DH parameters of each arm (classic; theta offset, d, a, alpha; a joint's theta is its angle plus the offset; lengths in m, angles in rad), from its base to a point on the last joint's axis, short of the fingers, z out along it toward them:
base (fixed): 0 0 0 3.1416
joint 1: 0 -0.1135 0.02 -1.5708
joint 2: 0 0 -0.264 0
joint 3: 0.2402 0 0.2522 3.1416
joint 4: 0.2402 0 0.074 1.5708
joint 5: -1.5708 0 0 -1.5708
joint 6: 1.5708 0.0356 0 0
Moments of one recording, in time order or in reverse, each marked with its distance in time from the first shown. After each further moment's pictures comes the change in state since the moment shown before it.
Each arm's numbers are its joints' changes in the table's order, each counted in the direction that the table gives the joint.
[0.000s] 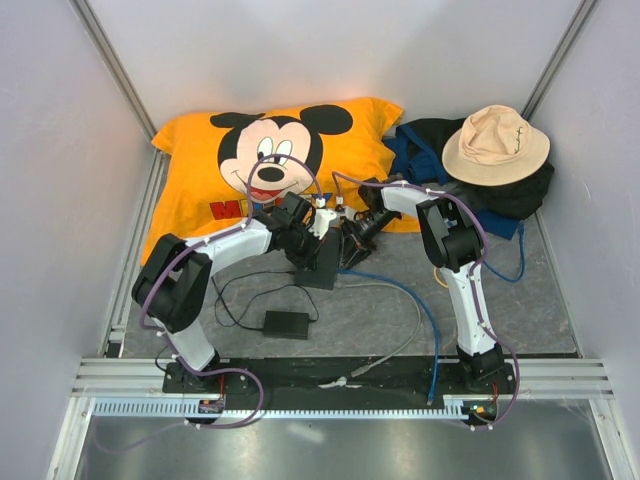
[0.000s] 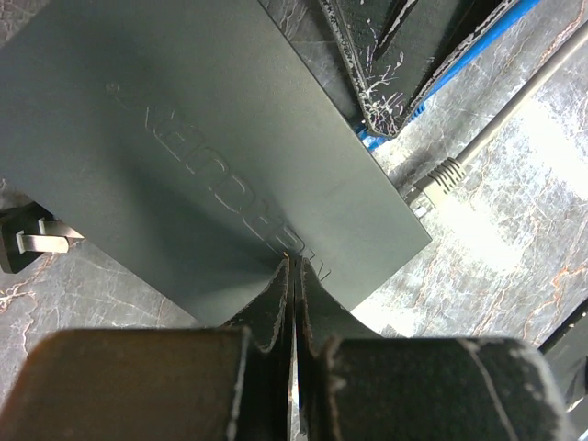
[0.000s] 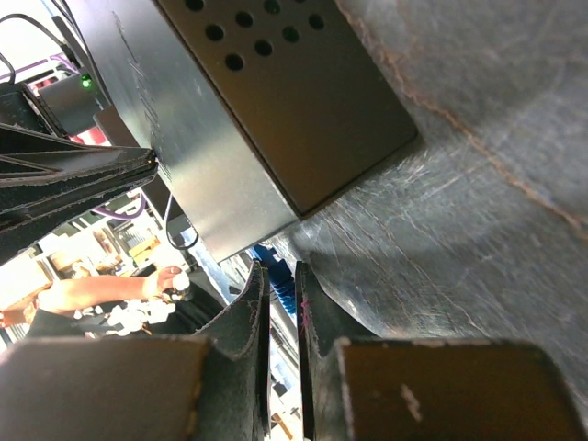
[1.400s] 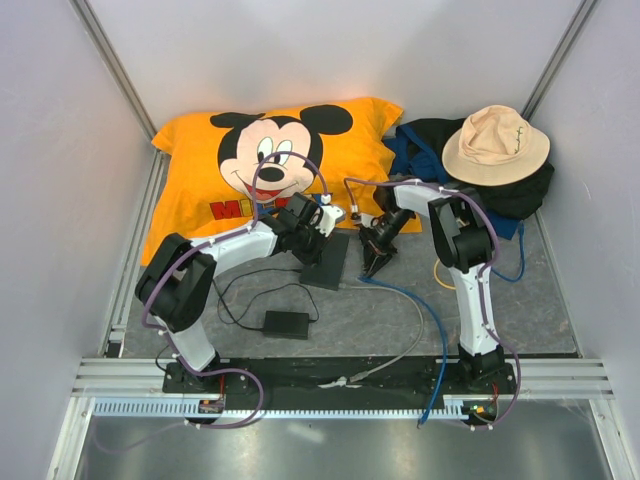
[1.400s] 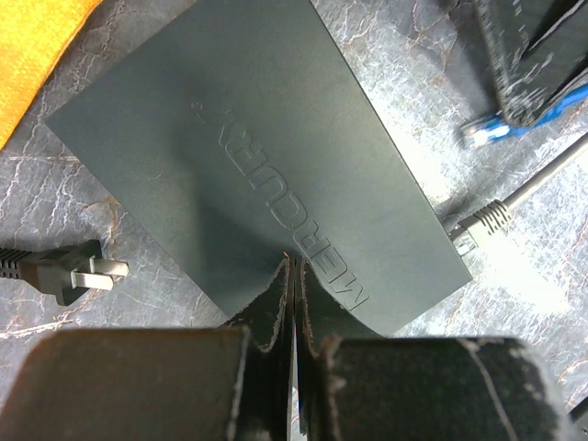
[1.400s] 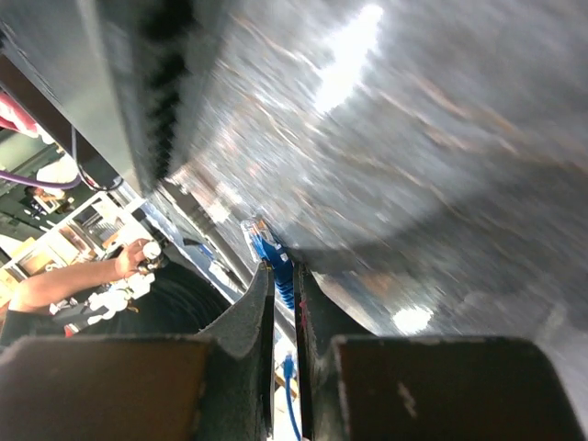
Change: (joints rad) left arm 0.039 -0.018 0.003 -0.101 0.114 -0.017; right arm 0.064 0.071 -0.077 0.156 -0.167 -0.108
